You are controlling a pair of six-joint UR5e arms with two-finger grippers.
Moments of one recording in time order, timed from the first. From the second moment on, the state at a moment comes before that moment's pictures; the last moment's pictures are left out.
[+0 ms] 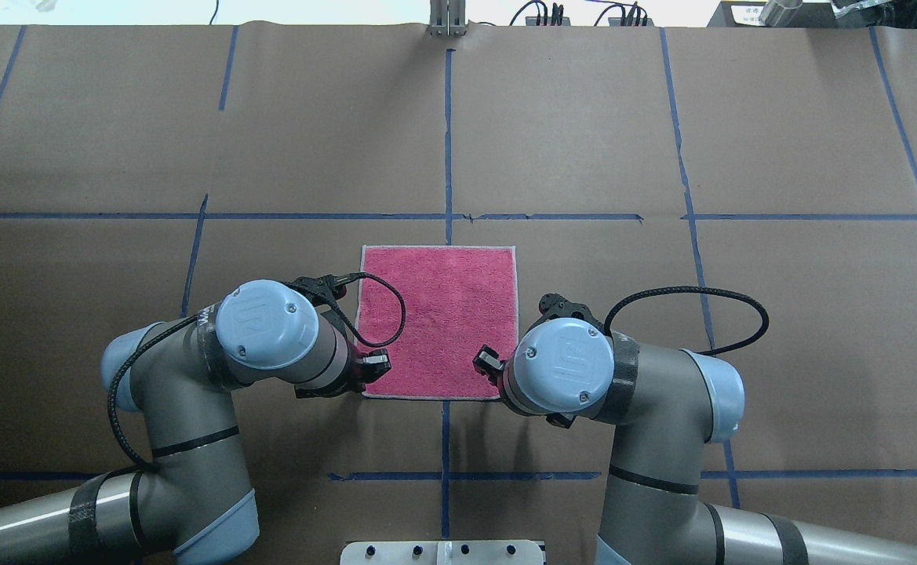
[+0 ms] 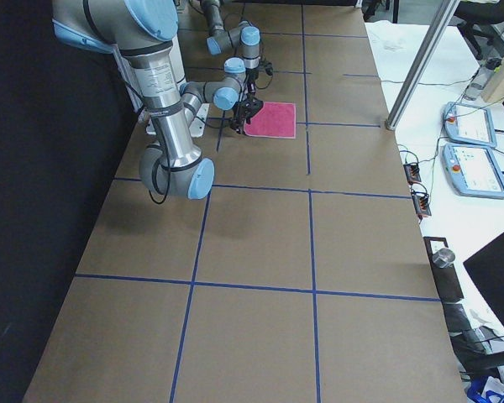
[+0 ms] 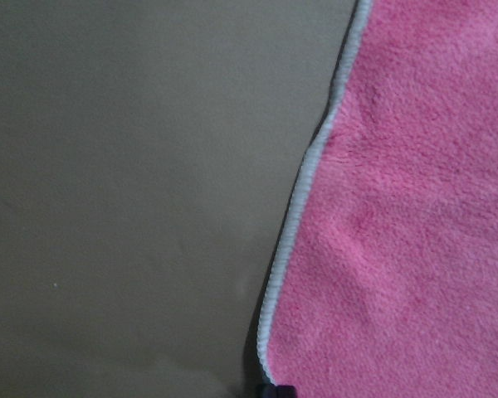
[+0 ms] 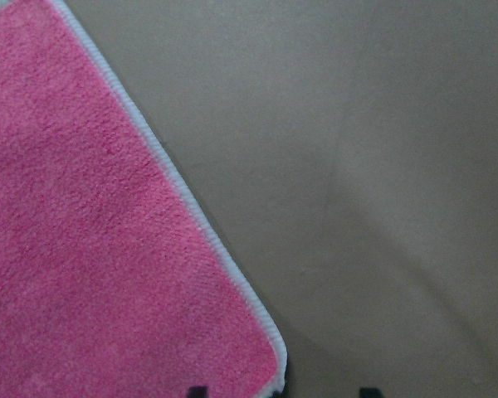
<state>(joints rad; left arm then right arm) -0.38 -2.06 -1.76 -1.77 -1.85 -1.62 0.30 -1.06 1.83 -1.54 1.70 1.99</state>
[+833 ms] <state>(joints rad) -0.39 -2.06 -1.77 -1.77 -1.85 -1.62 0.30 -1.05 1.79 -1.54 1.68 2.00</state>
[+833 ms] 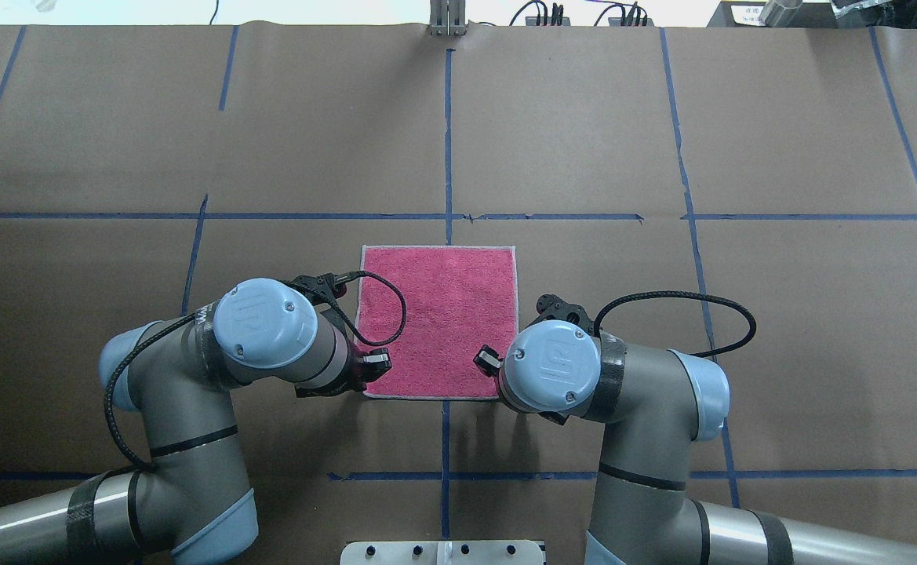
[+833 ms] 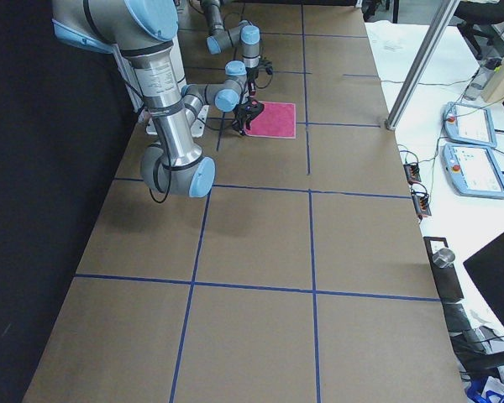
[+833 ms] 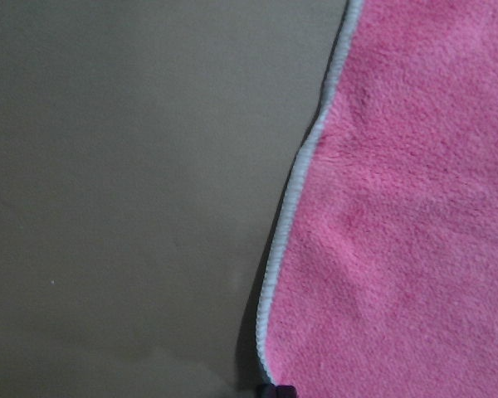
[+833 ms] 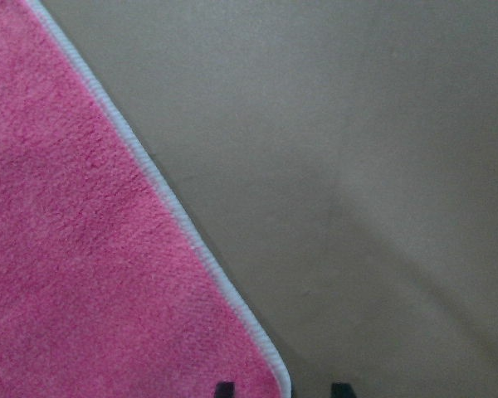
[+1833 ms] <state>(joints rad) -0.40 -2.09 -1.89 -1.66 -1.89 -1.62 0.34 -1.06 1.97 -1.63 1.74 1.99</state>
